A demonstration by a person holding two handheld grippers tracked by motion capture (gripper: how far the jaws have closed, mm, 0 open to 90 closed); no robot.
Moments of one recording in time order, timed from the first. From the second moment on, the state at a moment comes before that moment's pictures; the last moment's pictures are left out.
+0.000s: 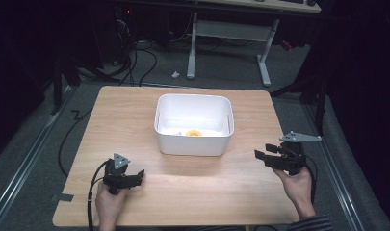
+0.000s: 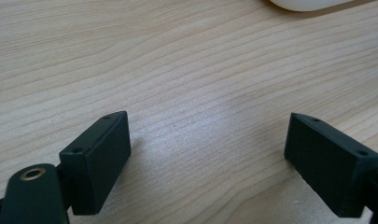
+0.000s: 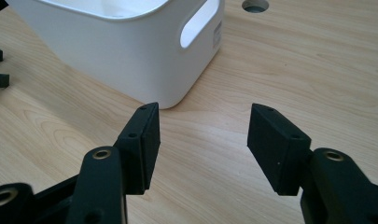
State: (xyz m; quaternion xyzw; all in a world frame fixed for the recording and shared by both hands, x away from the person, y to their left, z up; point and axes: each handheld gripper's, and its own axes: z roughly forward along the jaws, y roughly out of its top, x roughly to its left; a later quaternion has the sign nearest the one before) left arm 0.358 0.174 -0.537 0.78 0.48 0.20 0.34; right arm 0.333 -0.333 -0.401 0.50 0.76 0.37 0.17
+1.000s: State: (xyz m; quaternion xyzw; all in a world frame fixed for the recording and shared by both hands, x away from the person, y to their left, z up) left arm 0.358 0.174 -0.537 0.78 0.48 0.20 0.34; right arm 0.360 -0.312 -0.515 0.53 0.77 0.29 0.19
